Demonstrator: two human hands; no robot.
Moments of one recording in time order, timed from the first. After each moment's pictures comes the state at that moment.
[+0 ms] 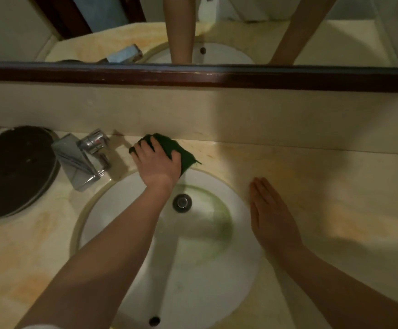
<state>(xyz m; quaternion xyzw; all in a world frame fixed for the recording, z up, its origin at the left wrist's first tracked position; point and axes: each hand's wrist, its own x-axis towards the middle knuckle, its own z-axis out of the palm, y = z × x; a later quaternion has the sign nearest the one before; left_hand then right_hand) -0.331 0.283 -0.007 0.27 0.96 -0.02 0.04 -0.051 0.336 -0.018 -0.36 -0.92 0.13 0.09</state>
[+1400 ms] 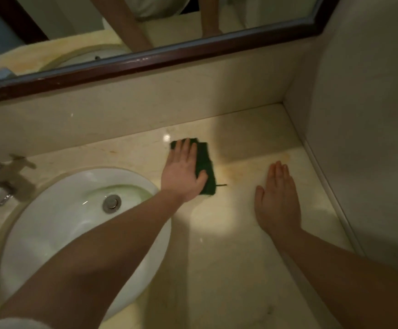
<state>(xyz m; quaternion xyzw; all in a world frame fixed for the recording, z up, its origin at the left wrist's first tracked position) -0.071 0.351 0.001 0.65 0.76 -0.01 0.07 0.172 0.356 -0.006 -0.65 -0.76 0.07 0.02</state>
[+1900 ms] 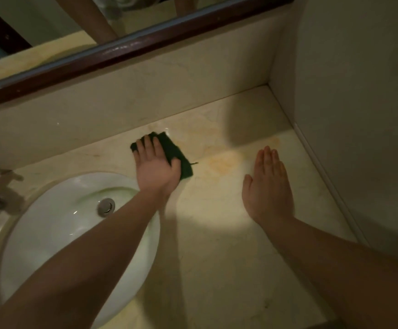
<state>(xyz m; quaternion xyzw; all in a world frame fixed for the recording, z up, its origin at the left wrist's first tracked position) -0.083 0.354 -0.001 0.55 0.83 -0.04 0.05 0.169 0.359 -0.013 -0.65 -0.76 0.07 0.00</state>
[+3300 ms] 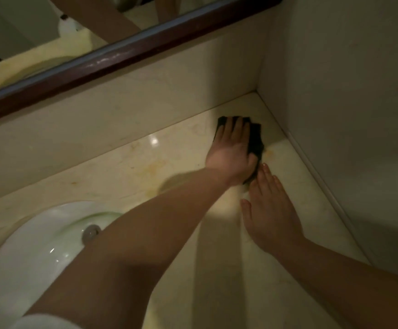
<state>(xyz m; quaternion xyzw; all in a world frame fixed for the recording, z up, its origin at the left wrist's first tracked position) 0.058 0.465 0.007 0.79 0.60 -0.01 0.10 0.186 0.361 -0.013 -0.59 -0.80 0.09 0.01</state>
